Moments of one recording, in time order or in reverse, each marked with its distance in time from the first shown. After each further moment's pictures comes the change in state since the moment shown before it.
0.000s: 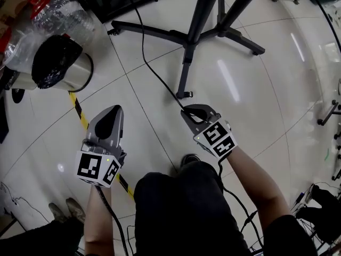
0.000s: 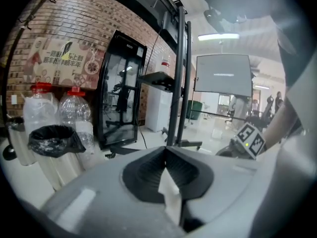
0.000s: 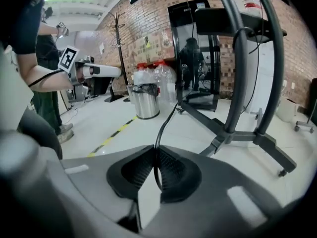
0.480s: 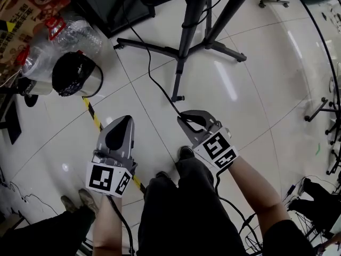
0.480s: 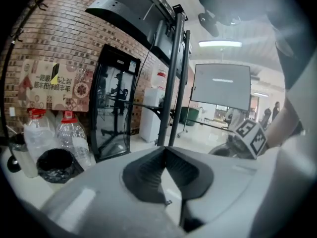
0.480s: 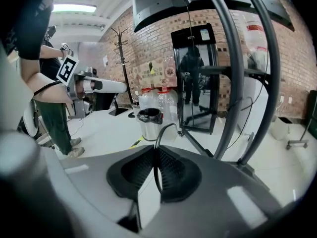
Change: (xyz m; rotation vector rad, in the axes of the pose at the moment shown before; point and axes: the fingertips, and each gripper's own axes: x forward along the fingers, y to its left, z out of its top) left arm -0.047 -0.067 0.158 -0.043 -0.004 -0.039; right arm -0.137 0.035 0.163 -0.014 -0.079 0.012
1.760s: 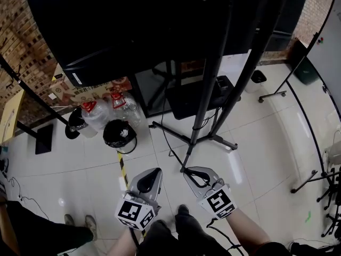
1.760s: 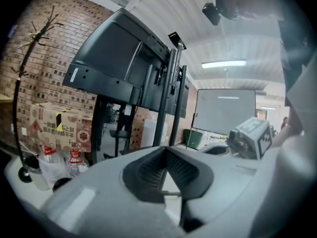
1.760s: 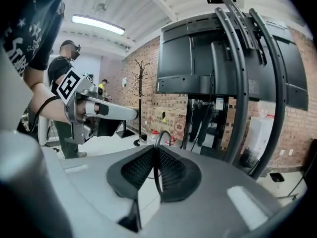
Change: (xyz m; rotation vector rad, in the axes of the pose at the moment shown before) left arm -0.099 -0.104 0.255 -0.065 -0.190 0.049; right arm -0.195 0.055 0.285 -0.218 -0.230 0.041
